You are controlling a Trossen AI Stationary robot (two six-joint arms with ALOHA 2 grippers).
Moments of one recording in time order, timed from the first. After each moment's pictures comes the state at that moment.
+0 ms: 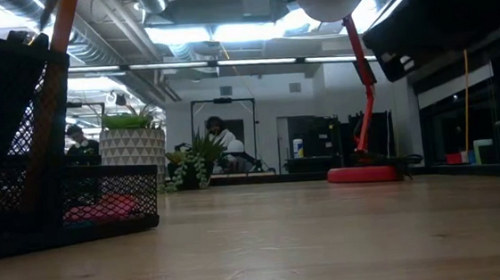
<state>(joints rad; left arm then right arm) -0.88 1.34 0.97 0.08 -1.23 -0.08 0.49 1.42 0.46 0.64 0.24 0.20</state>
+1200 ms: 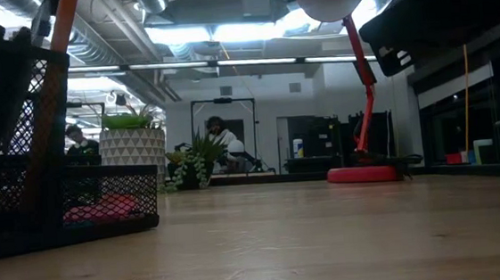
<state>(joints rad) -0.99 1.72 0.97 0.16 -1.57 -0.44 0.49 1.42 0.46 0.67 0.24 0.15</state>
